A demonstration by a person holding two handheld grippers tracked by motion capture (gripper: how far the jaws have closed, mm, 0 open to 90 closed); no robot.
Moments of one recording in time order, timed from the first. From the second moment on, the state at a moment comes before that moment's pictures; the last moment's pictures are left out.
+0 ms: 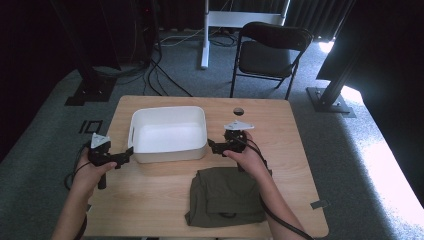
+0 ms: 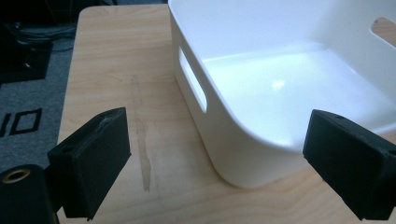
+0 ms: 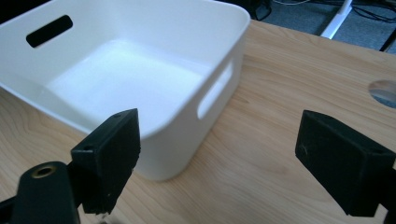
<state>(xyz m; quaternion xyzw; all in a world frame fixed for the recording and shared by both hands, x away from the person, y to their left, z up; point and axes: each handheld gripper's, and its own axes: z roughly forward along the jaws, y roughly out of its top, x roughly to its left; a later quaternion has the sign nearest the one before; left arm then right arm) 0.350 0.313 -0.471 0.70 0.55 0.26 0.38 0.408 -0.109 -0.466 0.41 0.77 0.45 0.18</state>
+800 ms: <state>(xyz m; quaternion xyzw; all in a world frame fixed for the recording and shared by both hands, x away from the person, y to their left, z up) 0.404 0.305 -0.473 0.69 0.56 0.29 0.37 0.447 -0.057 -0.479 0.45 0.76 0.42 0.21</state>
